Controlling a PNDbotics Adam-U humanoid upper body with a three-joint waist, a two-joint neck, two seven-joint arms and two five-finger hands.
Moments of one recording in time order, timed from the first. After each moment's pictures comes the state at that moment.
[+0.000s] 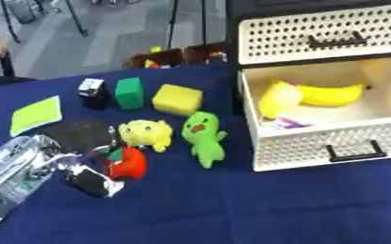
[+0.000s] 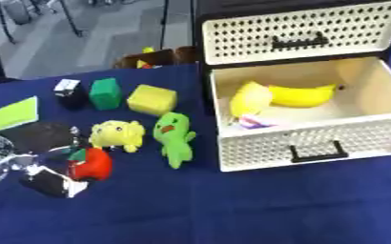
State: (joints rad) left arm -0.85 0.70 -0.54 -1.62 -0.74 0.06 -0.60; right arm -0.08 -0.48 -0.14 -1.99 0.26 -0.62 -0.64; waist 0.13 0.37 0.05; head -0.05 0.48
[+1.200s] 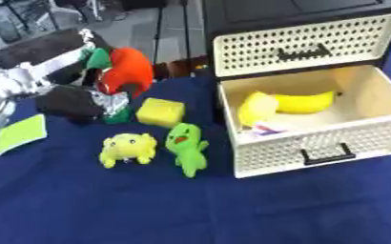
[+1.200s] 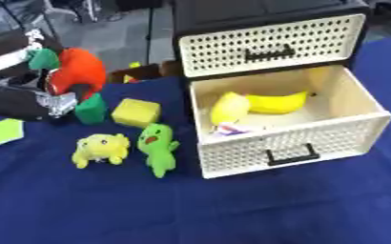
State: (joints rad) left arm -1.02 0.61 -0.35 -1.65 -0.47 0.13 -0.54; right arm -0.06 -0.51 -0.15 -1.99 0.18 -0.63 -0.63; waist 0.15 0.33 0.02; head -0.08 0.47
